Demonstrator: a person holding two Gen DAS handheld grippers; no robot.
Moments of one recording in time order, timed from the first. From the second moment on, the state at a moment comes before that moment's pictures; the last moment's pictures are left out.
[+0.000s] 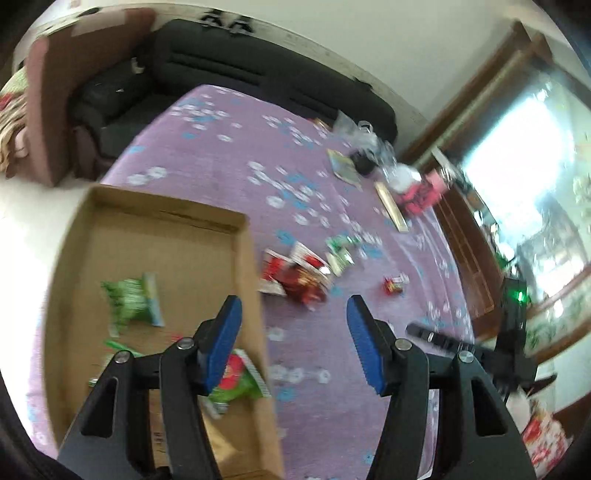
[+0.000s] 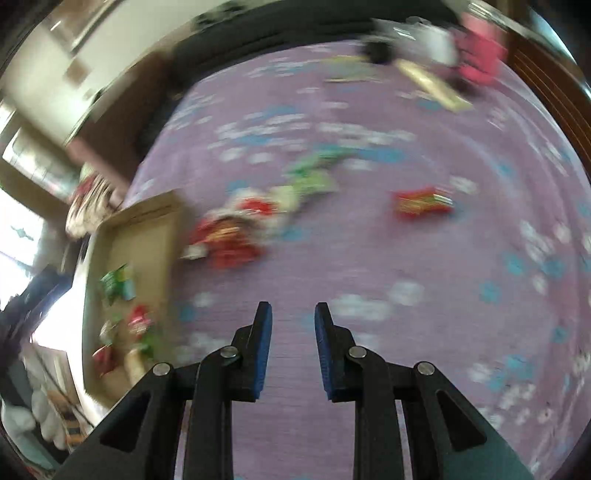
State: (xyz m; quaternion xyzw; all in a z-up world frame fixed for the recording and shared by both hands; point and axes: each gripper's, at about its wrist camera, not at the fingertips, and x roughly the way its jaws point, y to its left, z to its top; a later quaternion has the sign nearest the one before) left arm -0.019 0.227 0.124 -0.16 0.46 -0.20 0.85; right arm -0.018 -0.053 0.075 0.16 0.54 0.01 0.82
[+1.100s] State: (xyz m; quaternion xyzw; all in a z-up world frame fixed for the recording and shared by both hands) left arm 0.051 0.085 0.073 -0.02 0.52 -0.18 0.83; right arm 0.078 -0.131 0.020 0.14 0.56 0.02 0.82
